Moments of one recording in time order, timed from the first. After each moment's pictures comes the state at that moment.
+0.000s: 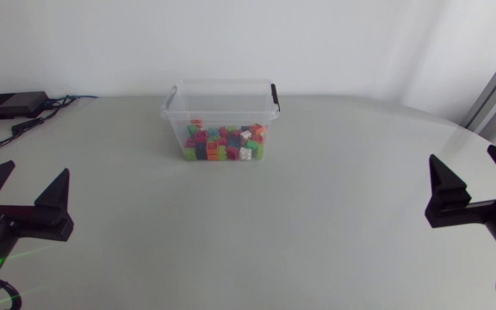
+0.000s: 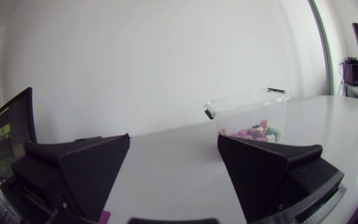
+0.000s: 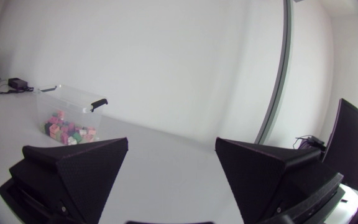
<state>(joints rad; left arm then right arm) -0.04 0.20 0.18 0.00 -0.06 0.23 0.11 0.27 0.28 -0.04 0.16 -0.24</state>
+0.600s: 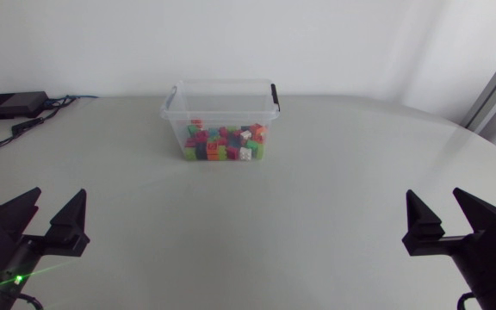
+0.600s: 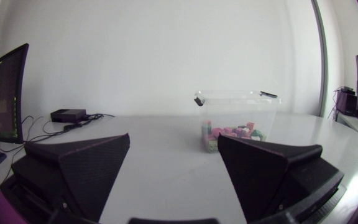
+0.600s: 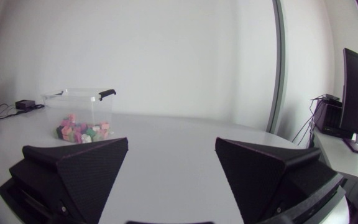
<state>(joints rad) -0.01 0.07 0.04 -0.02 0.01 0.03 0.00 0.06 0.03 -0.03 0.01 -0.03</state>
